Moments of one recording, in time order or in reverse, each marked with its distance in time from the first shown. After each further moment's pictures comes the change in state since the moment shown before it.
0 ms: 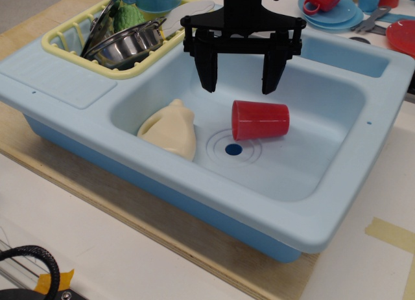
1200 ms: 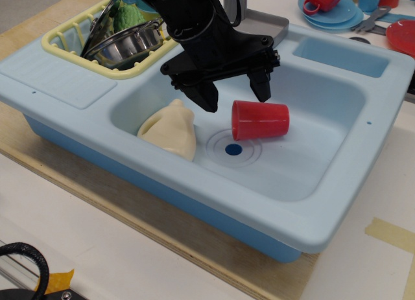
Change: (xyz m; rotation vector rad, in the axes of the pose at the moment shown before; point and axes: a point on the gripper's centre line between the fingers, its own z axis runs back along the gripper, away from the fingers) arm -0.002 0.006 -0.019 -0.373 -0.285 -0.003
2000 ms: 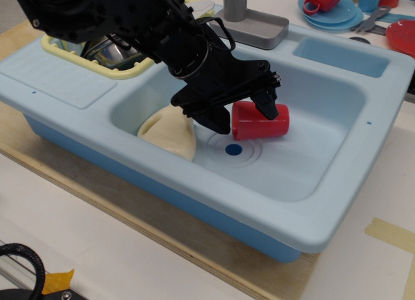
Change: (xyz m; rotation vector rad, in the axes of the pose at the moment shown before) arm -0.011 0.000 -0.029 -0.150 -0.009 0.048
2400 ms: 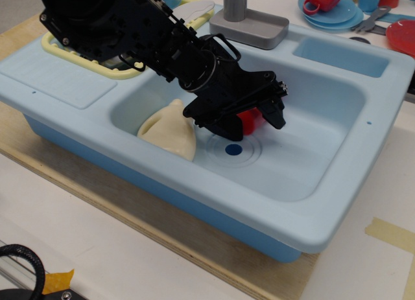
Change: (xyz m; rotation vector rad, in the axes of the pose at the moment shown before) arm 0.001 0.000 -0.015 -0.037 0.007 0.013
